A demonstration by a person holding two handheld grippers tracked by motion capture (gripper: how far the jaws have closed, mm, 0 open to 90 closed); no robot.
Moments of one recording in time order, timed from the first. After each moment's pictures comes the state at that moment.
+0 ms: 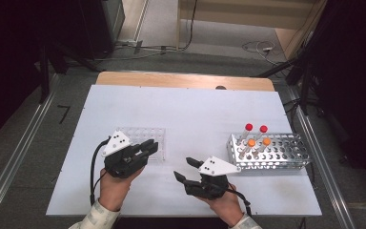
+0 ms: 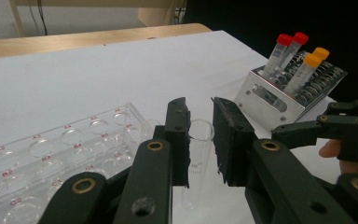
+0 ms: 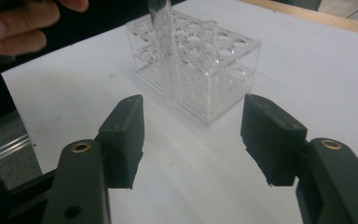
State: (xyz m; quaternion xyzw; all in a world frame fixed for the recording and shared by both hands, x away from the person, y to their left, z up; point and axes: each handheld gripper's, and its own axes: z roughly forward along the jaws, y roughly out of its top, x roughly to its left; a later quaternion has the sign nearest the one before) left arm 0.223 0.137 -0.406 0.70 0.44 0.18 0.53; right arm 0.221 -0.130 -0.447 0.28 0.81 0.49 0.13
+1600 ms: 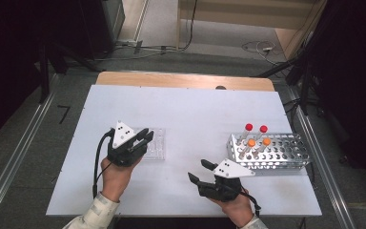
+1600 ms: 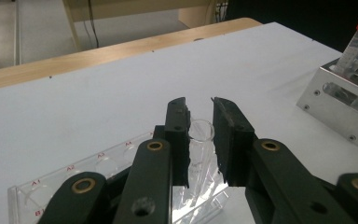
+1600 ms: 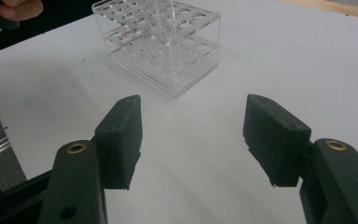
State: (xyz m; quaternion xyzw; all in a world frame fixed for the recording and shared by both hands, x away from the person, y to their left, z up) left arm 0.250 0.133 -0.416 0.71 0.45 0.27 0.47; right arm 0.220 -0.162 -0.458 0.31 0.81 0.48 0.15
